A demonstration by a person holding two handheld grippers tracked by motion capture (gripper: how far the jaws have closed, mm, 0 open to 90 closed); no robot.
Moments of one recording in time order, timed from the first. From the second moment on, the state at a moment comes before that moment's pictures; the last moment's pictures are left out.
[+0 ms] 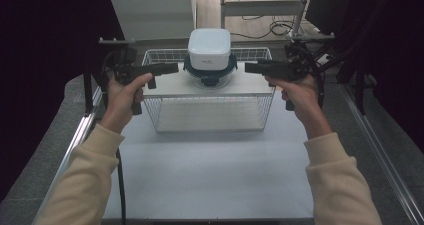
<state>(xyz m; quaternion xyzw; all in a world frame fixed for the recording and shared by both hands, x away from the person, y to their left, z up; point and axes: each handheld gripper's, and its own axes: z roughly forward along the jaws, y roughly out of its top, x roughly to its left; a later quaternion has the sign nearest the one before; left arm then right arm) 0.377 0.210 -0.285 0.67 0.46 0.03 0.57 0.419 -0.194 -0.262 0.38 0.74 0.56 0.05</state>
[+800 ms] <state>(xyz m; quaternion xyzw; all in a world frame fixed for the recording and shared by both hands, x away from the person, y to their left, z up) 0.288 0.216 -0.416 0.72 0.47 0.07 0.51 0.336 -0.235 -0.378 0.37 0.77 0.52 0.07</state>
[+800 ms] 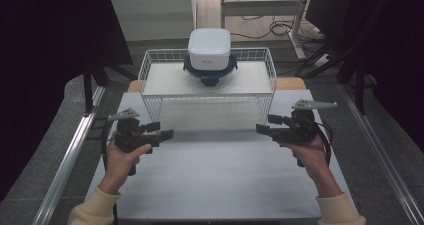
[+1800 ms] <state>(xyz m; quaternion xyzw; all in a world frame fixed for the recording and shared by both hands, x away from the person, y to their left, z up) 0.248 0.219 -0.491 0.76 0.49 0.09 0.42 0.289 -0.250 -0.466 0.40 0.79 0.46 0.05</state>
